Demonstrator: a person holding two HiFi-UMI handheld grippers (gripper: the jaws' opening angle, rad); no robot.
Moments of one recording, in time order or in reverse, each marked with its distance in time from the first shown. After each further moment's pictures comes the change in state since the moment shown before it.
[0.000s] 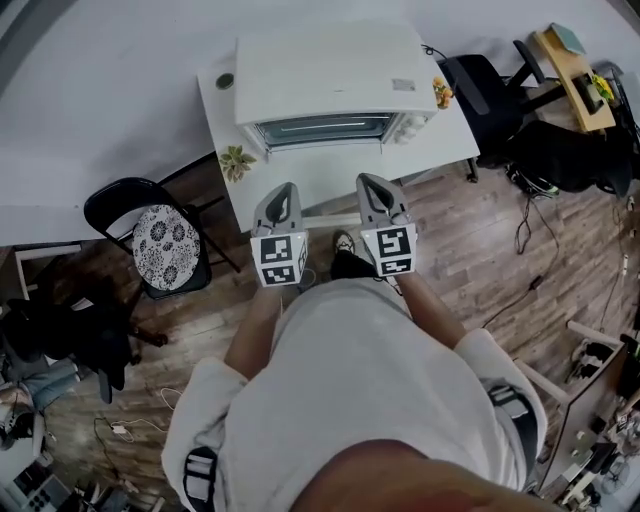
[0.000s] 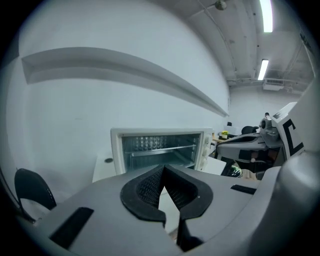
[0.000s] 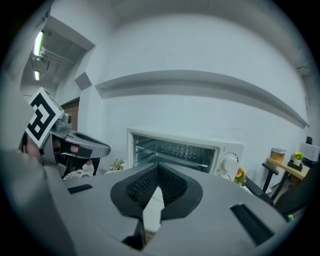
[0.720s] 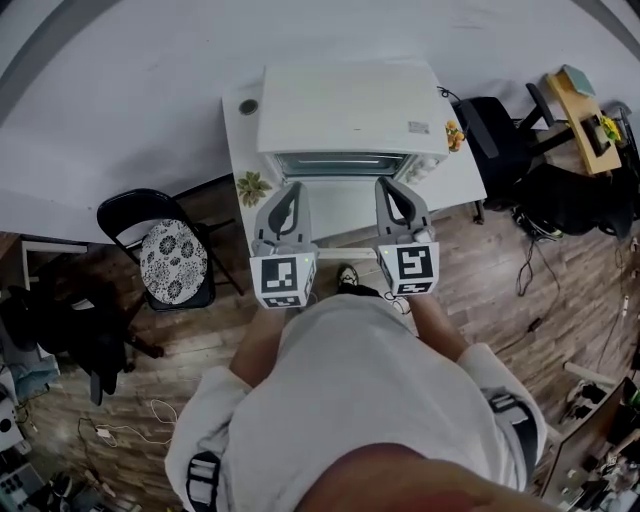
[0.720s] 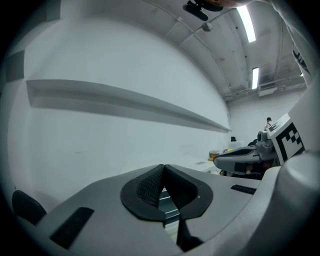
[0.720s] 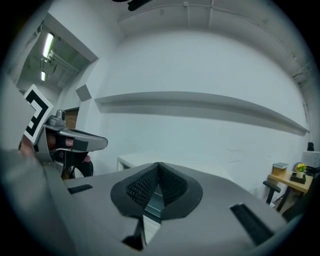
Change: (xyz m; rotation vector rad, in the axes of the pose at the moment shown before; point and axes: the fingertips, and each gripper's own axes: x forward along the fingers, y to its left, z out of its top) left arm -0.022 0.007 0.129 0.068 -0.286 0.054; right arm 0.003 -0.032 0.103 -0.039 -0.179 -0.024
